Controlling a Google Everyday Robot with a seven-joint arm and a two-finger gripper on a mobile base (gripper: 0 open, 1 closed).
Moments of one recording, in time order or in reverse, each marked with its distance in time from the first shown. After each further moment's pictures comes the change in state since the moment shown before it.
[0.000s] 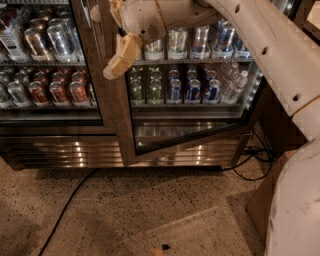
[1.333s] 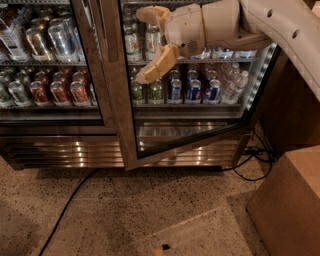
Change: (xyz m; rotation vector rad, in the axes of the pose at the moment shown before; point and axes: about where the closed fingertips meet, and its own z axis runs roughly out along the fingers) arm 0.036 0.014 -0.073 0.217 -0.022 0.085
